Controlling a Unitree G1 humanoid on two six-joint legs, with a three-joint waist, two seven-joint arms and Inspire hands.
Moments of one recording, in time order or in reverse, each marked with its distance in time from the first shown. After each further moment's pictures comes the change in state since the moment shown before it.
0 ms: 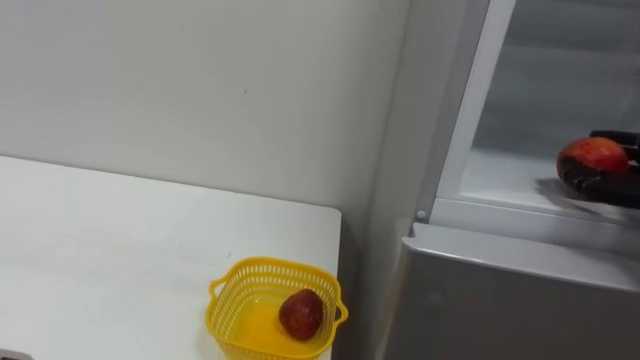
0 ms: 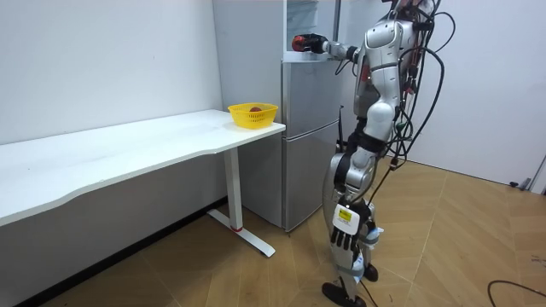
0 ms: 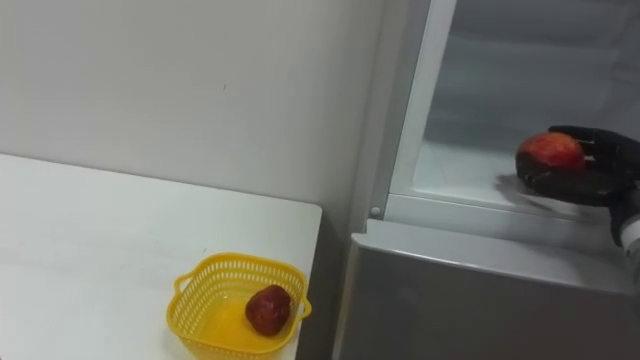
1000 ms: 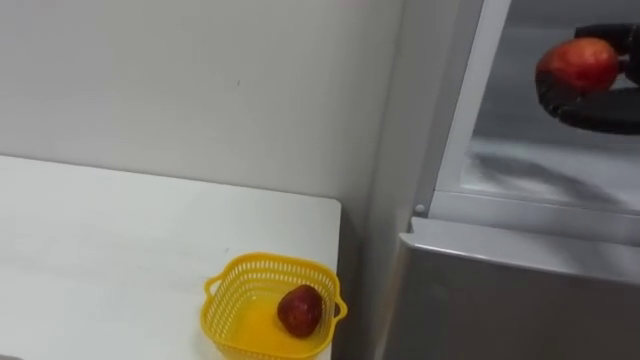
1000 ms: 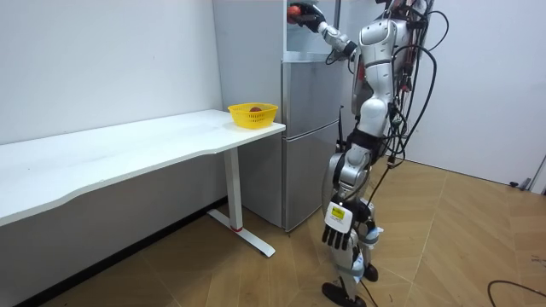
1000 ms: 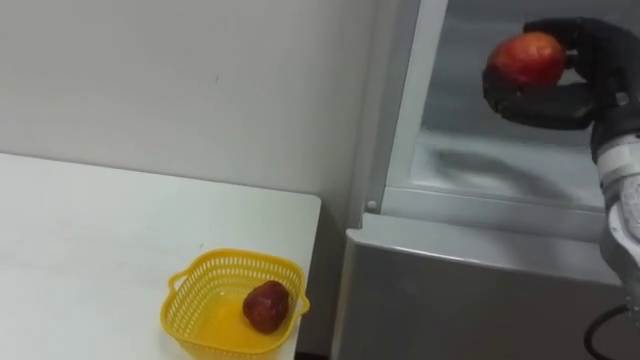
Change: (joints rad) left arm -0.037 0.023 -0.005 0.031 -0.080 -0.047 0.030; right arm -0.005 0.002 0.082 -0.562 -0.037 0.029 -0.184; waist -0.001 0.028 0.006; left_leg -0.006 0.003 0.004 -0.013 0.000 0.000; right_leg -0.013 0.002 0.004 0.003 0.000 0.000
